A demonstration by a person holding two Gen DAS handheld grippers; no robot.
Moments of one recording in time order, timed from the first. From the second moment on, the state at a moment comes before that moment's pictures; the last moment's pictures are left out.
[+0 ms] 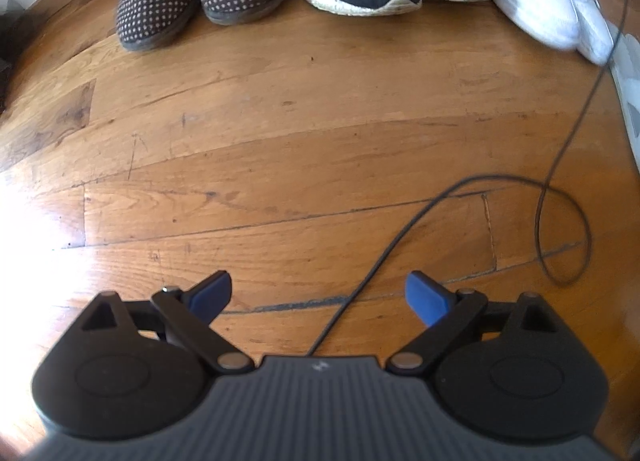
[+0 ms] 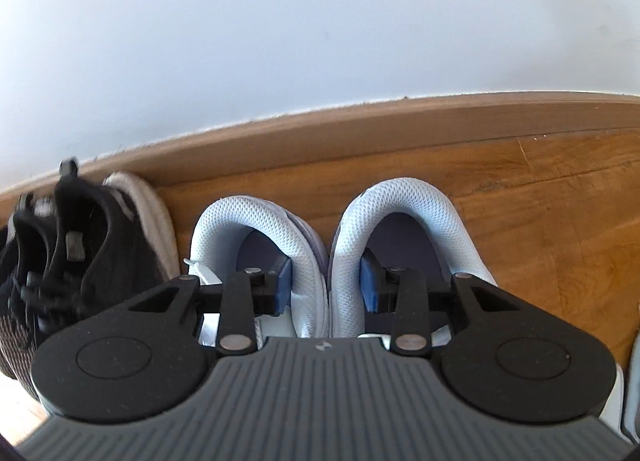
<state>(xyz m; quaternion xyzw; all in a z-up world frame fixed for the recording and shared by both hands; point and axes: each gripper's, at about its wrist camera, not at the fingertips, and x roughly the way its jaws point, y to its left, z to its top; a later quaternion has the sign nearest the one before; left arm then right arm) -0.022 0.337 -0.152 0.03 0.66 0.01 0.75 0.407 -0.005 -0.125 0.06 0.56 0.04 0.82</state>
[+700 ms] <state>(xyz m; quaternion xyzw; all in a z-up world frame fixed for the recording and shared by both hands) -0.020 0.279 -0.104 0.07 0.63 0.03 0.77 0.356 -0.127 -0.063 0.17 0.56 0.15 0.80</state>
